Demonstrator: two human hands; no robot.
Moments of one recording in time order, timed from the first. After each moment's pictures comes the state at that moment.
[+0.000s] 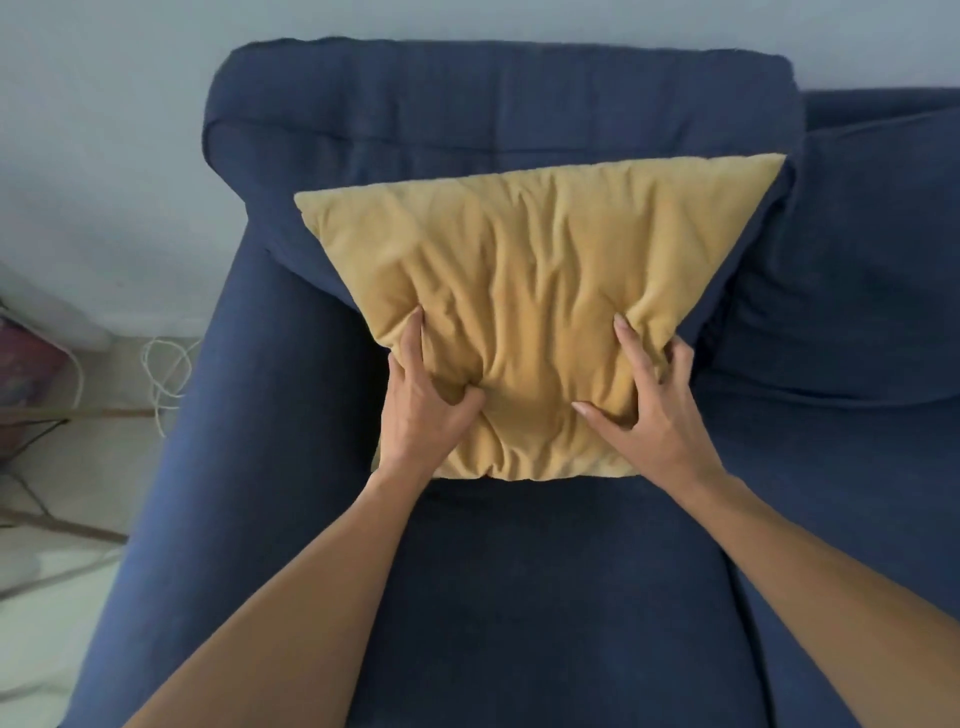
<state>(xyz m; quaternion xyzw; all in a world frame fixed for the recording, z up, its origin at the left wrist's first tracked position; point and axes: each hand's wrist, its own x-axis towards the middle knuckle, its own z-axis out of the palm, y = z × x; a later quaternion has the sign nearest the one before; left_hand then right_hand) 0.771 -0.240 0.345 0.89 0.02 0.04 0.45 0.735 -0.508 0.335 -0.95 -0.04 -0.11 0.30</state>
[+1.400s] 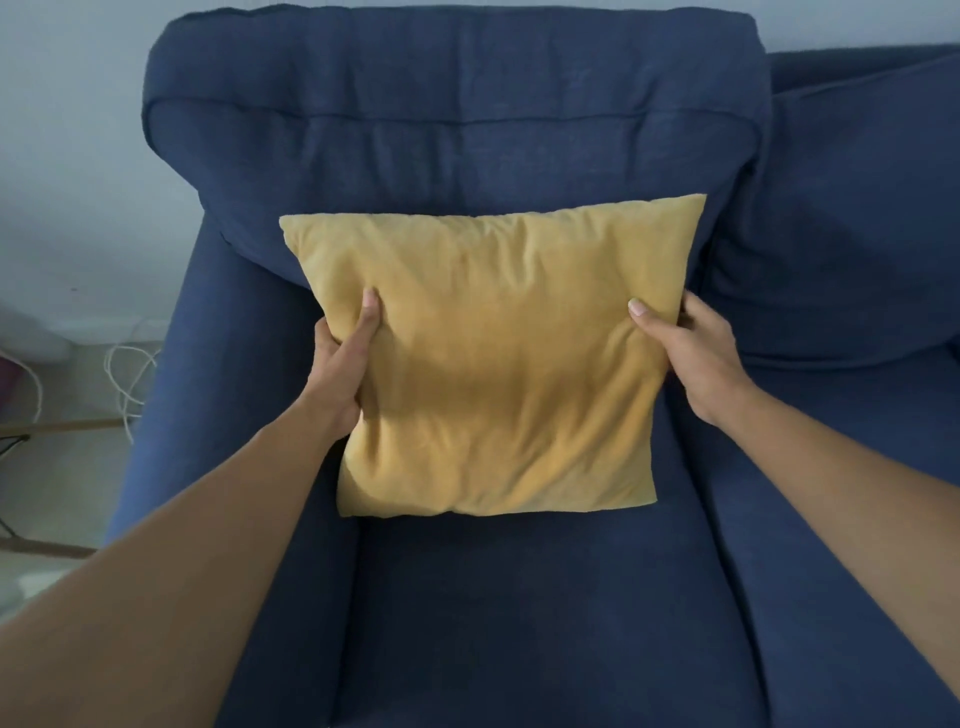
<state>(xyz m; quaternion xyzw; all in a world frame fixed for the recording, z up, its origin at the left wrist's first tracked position) 0.824 -0.191 0.354 0.67 0.27 -0.14 0.68 0.770 -0.555 0.357 -0.74 0.21 -0.01 0.64</state>
